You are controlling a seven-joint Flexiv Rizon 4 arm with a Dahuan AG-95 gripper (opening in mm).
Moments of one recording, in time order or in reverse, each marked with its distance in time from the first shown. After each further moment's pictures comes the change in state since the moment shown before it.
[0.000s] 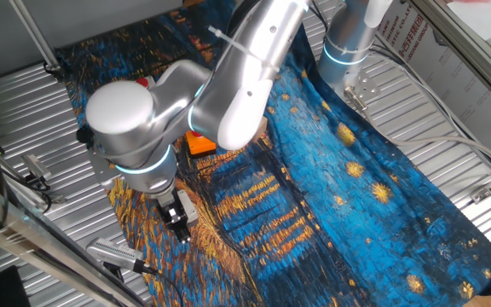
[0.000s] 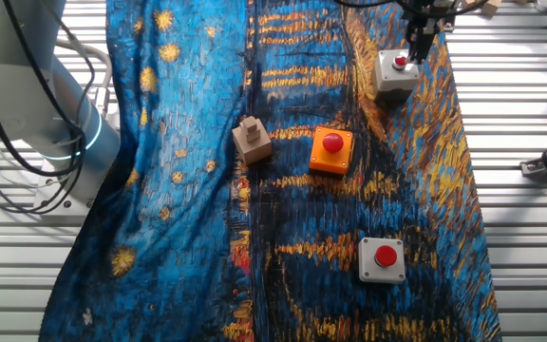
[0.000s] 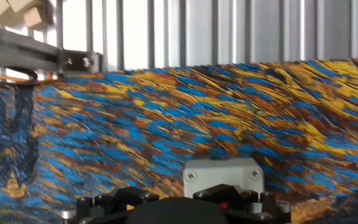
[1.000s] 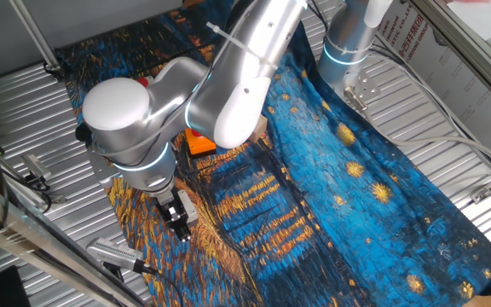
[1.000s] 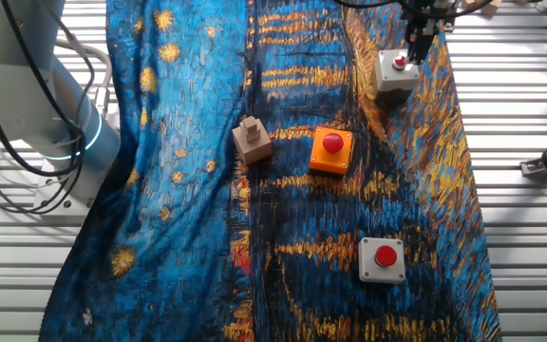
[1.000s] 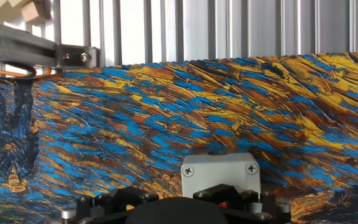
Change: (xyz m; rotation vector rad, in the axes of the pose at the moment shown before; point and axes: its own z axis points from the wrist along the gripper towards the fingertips) arm 0.000 0.001 0.001 -0.004 0.015 0.004
